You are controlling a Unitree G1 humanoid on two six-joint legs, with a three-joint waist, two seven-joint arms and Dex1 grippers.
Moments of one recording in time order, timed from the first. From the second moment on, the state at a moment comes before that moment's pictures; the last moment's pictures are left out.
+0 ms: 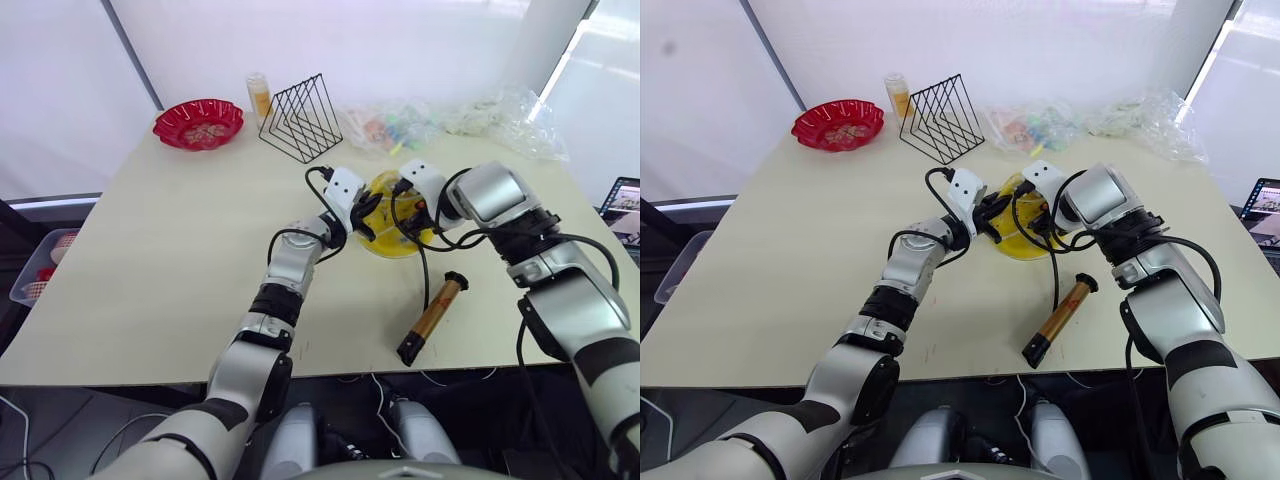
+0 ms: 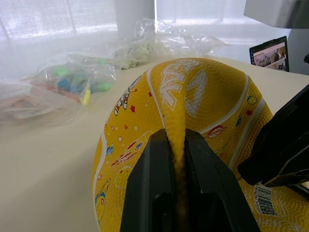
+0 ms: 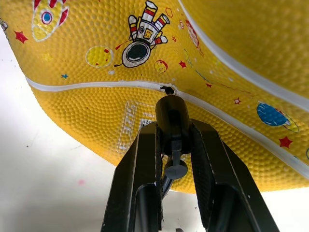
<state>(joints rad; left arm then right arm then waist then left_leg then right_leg) -0.81 0.04 -0.05 0.66 -0.02 0.02 -0.58 -1.14 -0.40 0.46 0.47 0.03 1.22 0.85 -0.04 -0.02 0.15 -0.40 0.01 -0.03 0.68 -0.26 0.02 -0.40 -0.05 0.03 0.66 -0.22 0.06</state>
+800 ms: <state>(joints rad) -0.83 0.01 -0.05 0.69 -0.02 -0.01 -0.58 -0.96 -0.61 0.35 0.08 0.17 1.29 0.87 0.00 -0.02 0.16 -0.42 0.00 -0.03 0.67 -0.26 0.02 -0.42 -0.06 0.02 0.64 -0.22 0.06</state>
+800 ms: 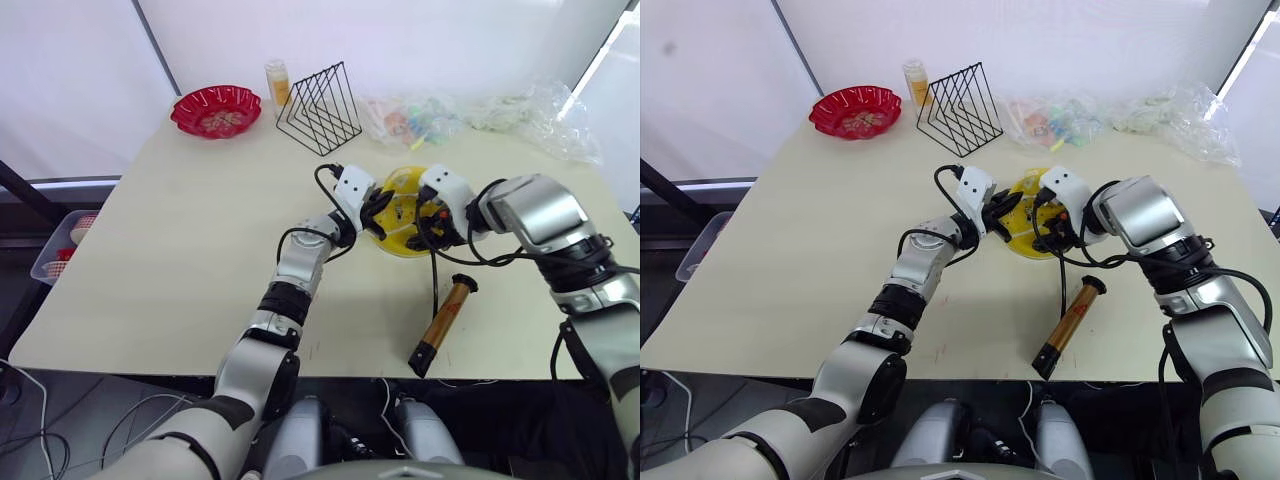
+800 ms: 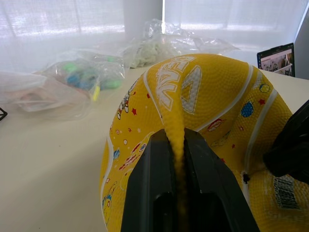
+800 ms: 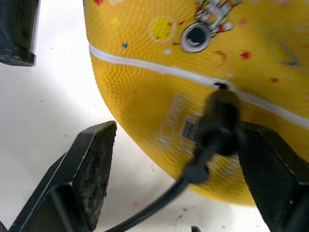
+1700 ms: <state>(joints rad) -0.84 0.00 -0.05 0.69 -0.03 -0.01 -0.58 -0.70 -0.41 -0.05 -0.22 0.27 1.37 0.46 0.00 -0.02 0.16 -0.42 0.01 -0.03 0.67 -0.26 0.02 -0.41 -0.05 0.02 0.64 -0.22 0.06</state>
